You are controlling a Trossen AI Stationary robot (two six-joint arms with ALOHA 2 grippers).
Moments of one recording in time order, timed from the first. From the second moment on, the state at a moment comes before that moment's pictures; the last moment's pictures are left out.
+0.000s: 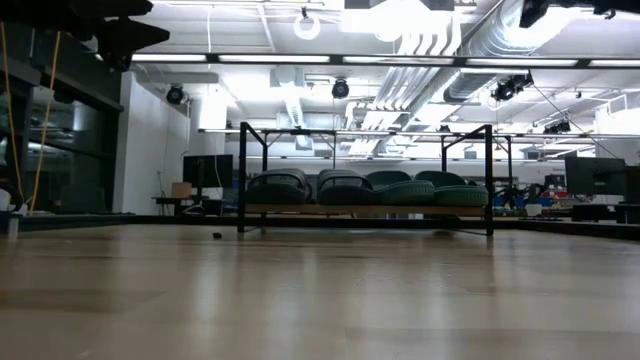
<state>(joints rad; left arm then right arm) -0.02 0.27 0.38 -0.21 -0.25 -0.11 -0.01 0.33 0.43 0.13 -0.04 -0.11</state>
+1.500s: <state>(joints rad) -0.02 0.01 0.18 -0.11 -0.27 0.00 -0.01 0.19 0.28 0.23 0.12 -0.12</state>
